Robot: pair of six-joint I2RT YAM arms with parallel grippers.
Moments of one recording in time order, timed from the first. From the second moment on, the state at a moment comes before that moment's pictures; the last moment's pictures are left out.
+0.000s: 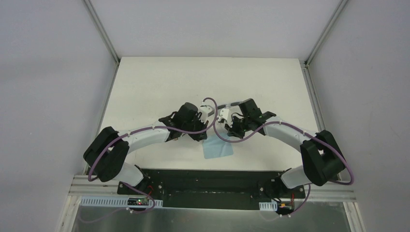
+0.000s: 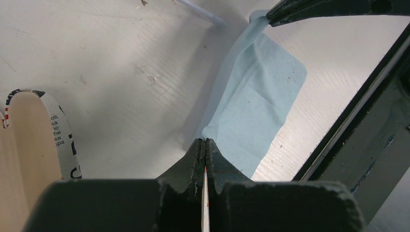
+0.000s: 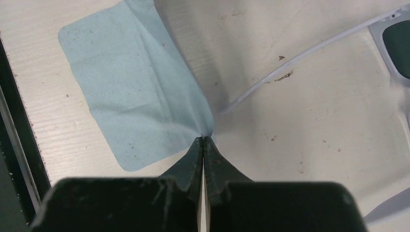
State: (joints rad) left arm -0.75 1.45 0.77 -0.11 0.32 -0.14; right arm 0.58 1.45 0.82 -0.38 -0.50 -0.68
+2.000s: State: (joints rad) left arm -0.80 1.53 0.82 -0.31 0.45 -0.13; right arm 0.65 1.35 0.72 -0.50 -0.54 -0.69
